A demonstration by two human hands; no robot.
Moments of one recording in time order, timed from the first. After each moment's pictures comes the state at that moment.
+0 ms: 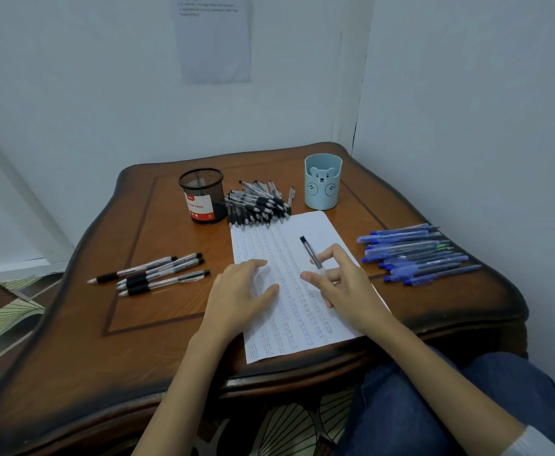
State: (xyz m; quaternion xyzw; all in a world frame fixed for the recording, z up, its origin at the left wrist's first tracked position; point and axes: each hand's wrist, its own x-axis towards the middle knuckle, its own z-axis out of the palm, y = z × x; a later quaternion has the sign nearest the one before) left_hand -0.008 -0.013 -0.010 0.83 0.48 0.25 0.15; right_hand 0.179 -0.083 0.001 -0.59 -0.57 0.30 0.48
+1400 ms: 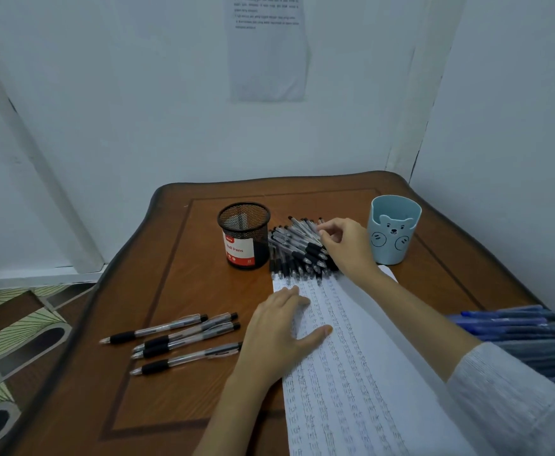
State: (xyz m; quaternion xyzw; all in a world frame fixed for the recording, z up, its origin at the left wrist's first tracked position) left_hand -0.001 0.075 -0.026 0.85 0.43 0.27 0.14; right_hand 0.175 0.151 0.024 -0.65 -0.59 0.12 0.46
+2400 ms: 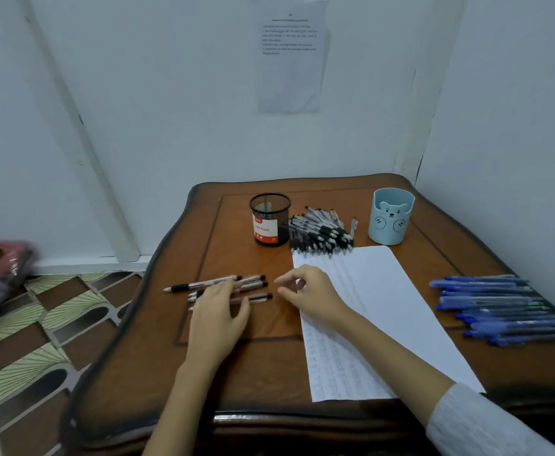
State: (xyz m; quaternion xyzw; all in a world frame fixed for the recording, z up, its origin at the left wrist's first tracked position) left_hand -0.112 0.010 -0.013 0.74 0.59 0.34 0.06; right_hand 0.076 0.026 0.003 -0.59 -0.68 0.26 0.35
